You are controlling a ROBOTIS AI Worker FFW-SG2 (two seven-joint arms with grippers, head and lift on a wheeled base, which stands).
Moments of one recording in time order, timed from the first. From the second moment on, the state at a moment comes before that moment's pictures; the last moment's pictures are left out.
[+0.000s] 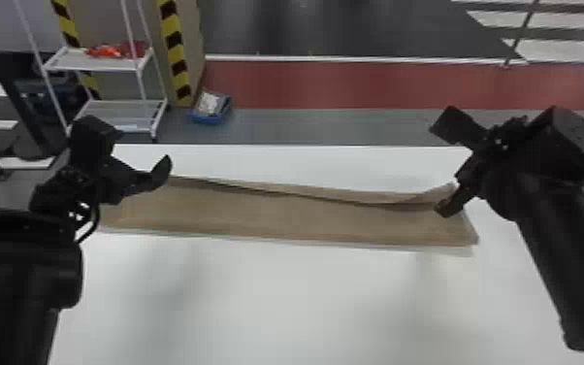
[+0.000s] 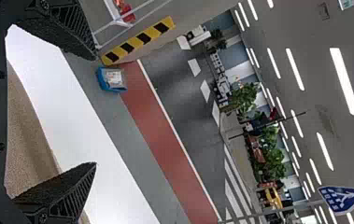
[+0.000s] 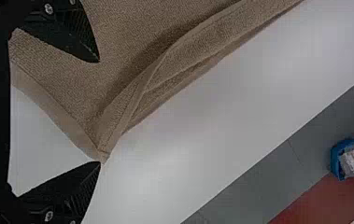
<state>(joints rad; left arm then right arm) -0.24 0.12 0.16 -1.48 -0.39 0.18 -0.49 -0.64 -0.20 0.04 -1.09 1.05 0.57 1.17</state>
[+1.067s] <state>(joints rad) -0.30 0.12 0.11 -1.39 -0.39 0.14 -0.48 -0.74 -0.20 -0.01 -0.91 1.05 0.61 1.05</state>
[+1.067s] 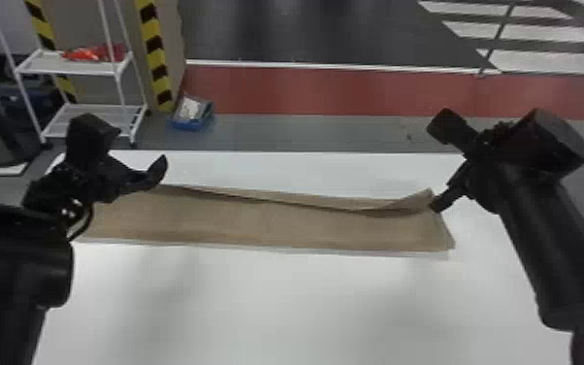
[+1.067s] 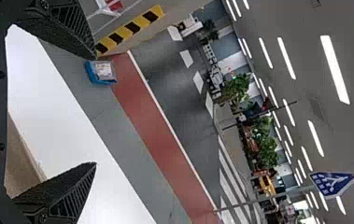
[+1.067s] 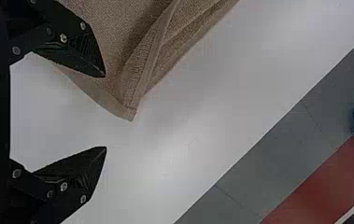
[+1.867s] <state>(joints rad) -0.32 0.12 0.10 -1.38 -0.39 0.14 -0.48 -0.79 -0.22 -0.09 -0.83 1.03 0.60 1.05</state>
